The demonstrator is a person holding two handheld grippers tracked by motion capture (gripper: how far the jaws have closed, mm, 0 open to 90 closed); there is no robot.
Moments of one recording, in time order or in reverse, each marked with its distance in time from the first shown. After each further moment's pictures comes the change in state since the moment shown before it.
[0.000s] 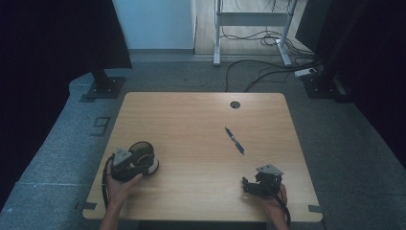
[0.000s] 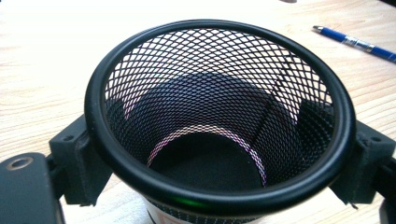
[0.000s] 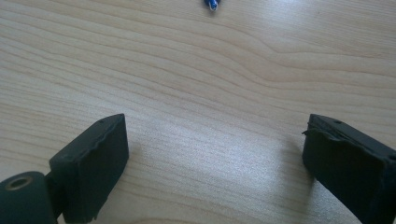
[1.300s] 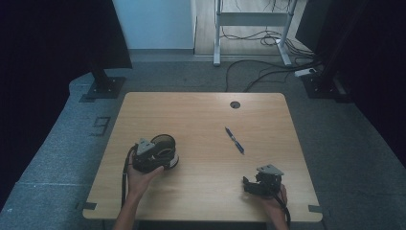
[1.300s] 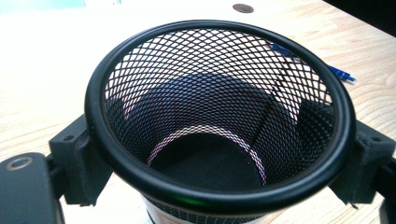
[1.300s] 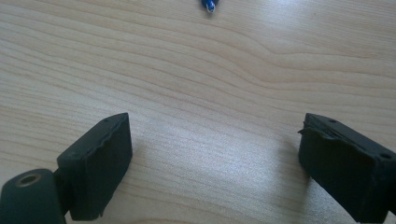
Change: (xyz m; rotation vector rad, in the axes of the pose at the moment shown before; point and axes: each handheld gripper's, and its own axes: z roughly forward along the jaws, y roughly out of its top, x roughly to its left) left arm -0.056 0.041 0.033 0.030 -0.084 0.052; right arm 0.000 0.000 -0.001 -0.006 -0.006 0.004
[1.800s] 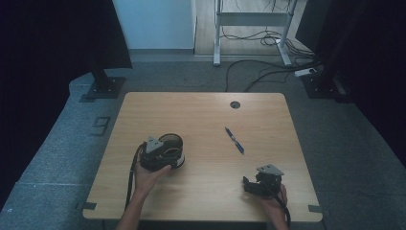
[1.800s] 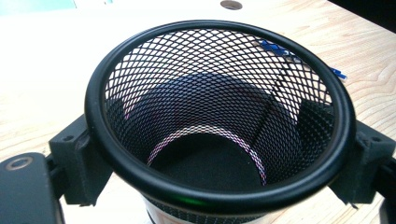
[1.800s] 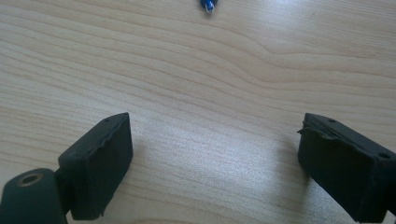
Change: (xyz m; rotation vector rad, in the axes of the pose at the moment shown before) left arm -0.016 0.008 0.014 0.017 -0.018 0.031; right arm 0.000 0.000 0.000 0.001 -0.003 0.001
